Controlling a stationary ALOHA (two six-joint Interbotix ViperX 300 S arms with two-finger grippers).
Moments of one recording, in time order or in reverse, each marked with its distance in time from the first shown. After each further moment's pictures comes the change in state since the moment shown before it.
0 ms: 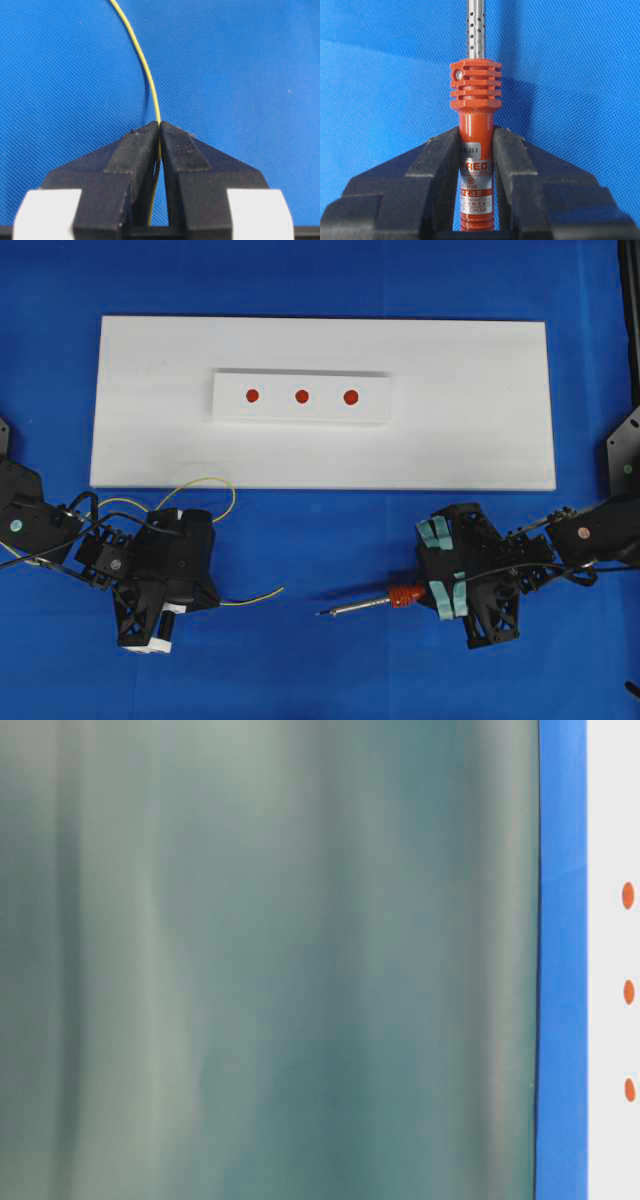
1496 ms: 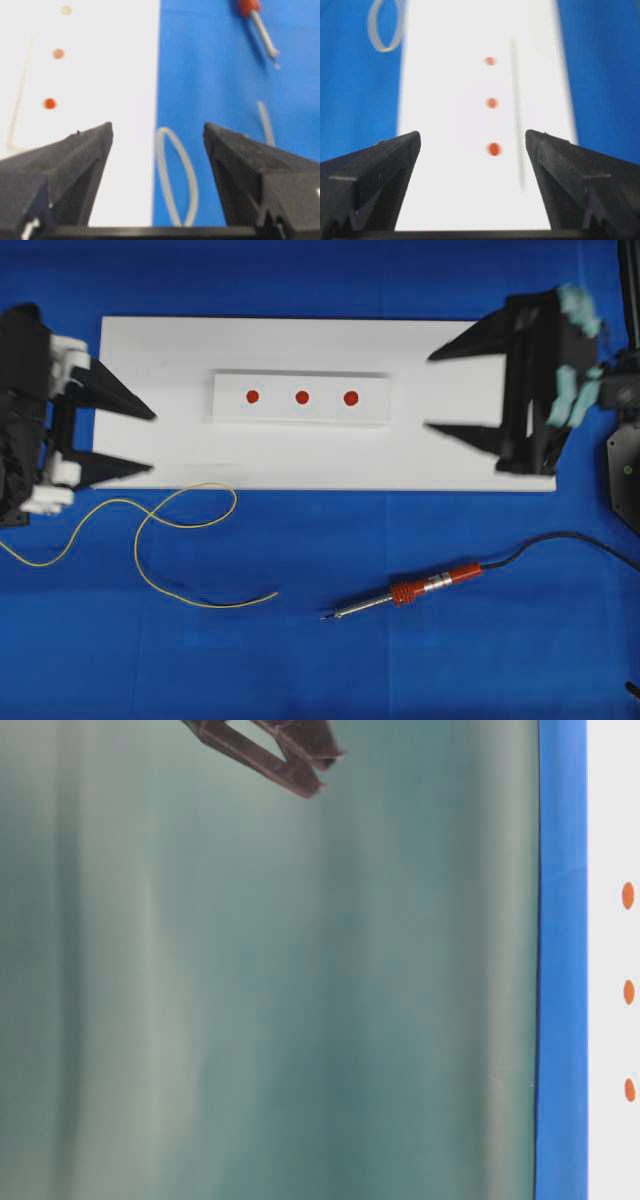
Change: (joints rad) left arm 0.391 -0.844 0.115 0.002 0.466 0.252; right arm -0.439 -0.601 -0.086 -0.364 0.337 -0.014
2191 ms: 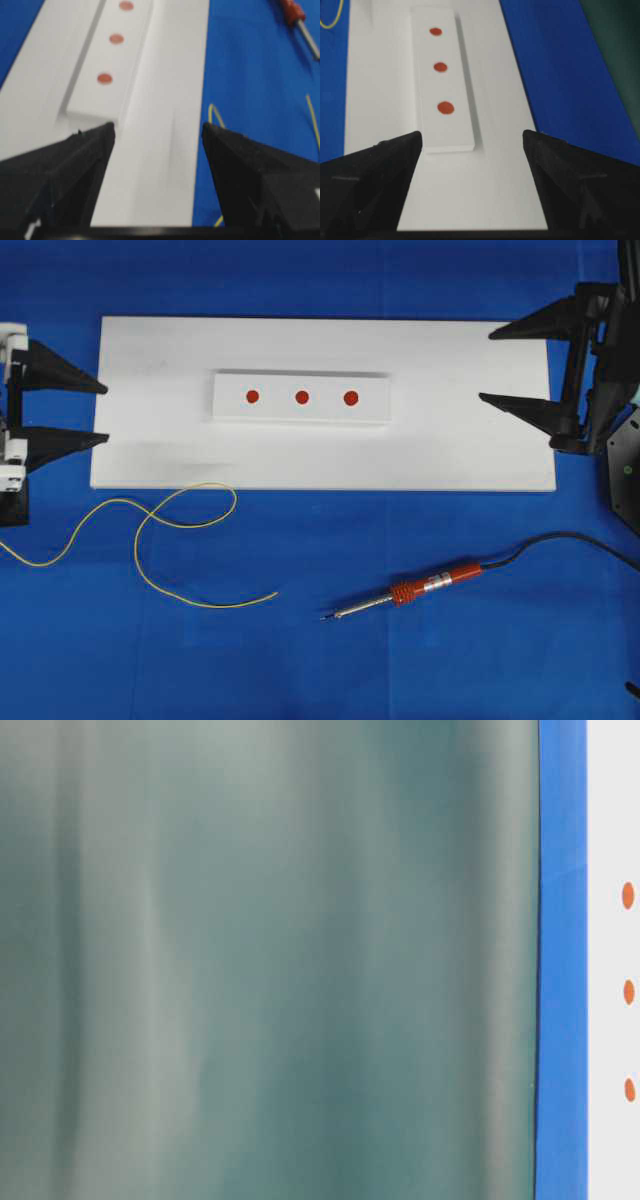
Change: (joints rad) left arm 0.094 -0.282 0.285 0.000 -0.144 0.035; right arm -0.166 -0.225 0.330 -0.054 -0.242 0.012
